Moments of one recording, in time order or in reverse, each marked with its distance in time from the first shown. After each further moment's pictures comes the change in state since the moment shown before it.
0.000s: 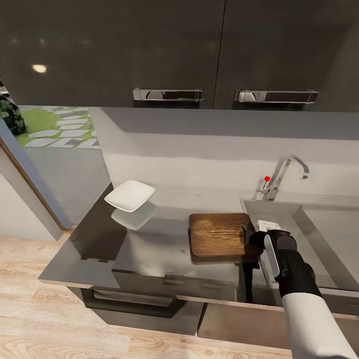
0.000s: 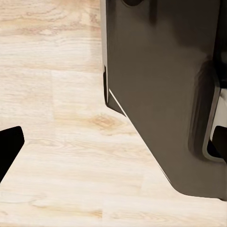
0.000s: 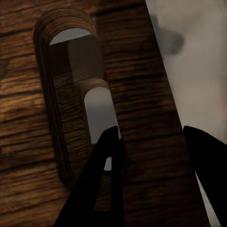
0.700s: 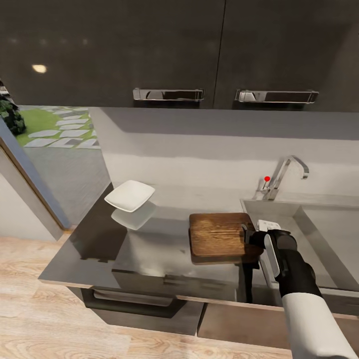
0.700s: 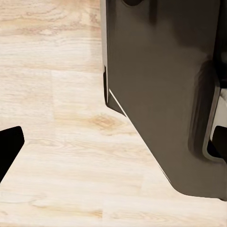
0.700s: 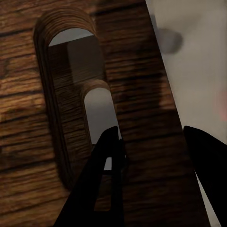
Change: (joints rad) left arm 0.000 0.000 0.000 0.000 0.000 0.000 0.000; right arm 0.000 0.000 0.000 -0.006 0.006 0.005 0.000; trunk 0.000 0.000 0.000
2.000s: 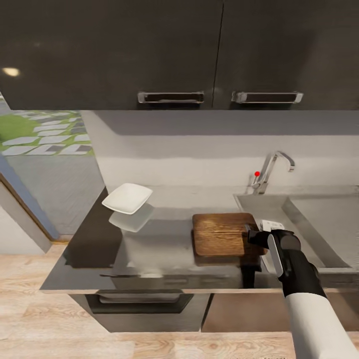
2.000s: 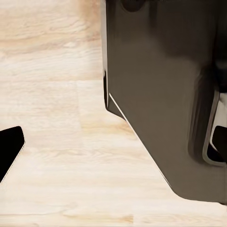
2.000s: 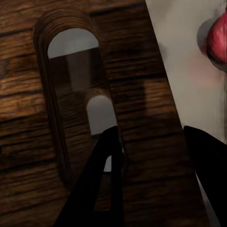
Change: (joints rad) left arm 0.000 0.000 0.000 0.000 0.000 0.000 0.000; right arm 0.000 -0.020 -0.007 0.000 0.000 0.002 -0.001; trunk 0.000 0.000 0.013
